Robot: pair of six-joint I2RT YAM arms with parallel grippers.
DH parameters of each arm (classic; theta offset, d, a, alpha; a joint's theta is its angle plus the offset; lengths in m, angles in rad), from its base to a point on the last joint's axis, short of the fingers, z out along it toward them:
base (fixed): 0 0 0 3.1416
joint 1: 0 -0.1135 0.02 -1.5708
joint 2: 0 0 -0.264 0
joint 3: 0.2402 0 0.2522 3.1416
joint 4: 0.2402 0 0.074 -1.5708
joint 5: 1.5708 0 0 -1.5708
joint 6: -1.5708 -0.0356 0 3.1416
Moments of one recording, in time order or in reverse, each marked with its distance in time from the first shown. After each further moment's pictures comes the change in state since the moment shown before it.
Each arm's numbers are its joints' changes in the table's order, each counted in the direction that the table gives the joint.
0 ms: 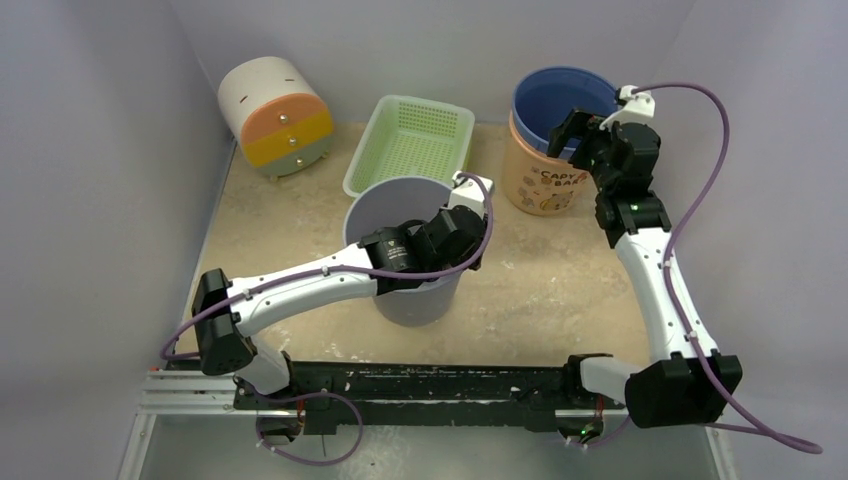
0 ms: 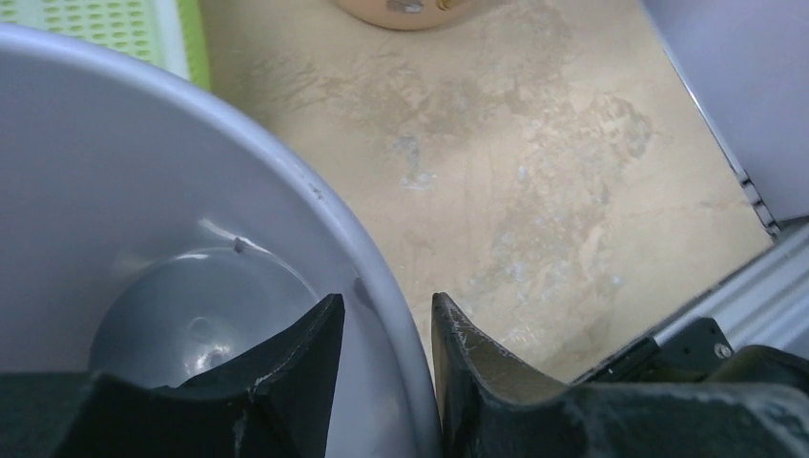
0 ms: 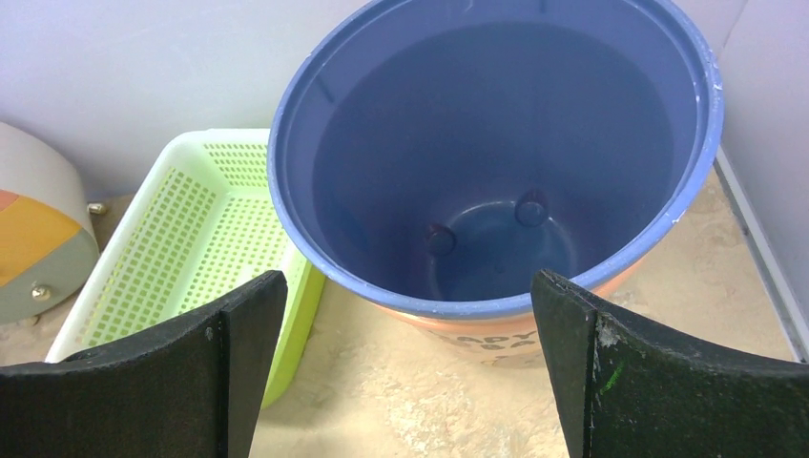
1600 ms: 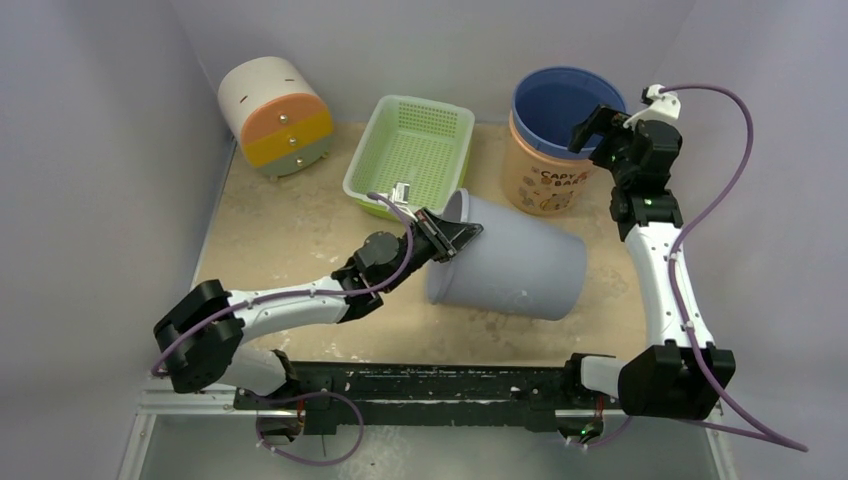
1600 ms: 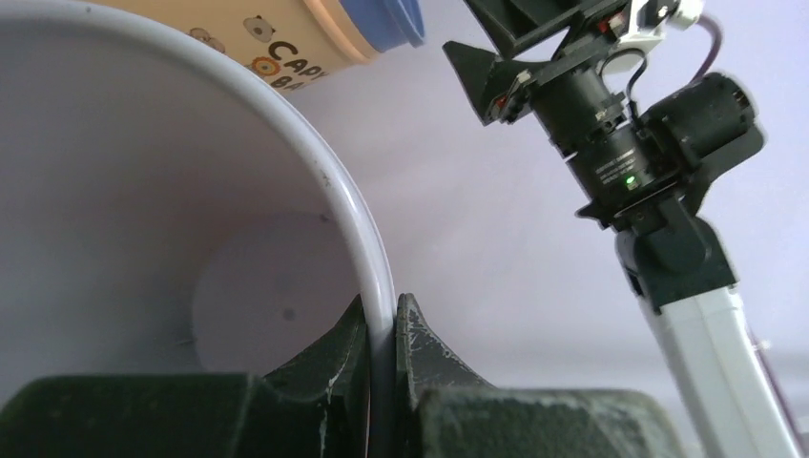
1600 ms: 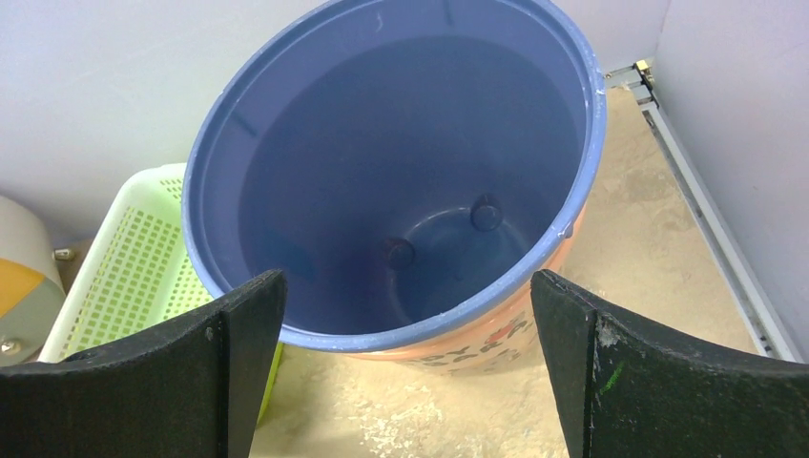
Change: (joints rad) left arm -0.154 0.194 -0.704 -1.205 0.269 0.596; right arm 0.135 -0.033 0.002 -0.014 -0.053 -0.037
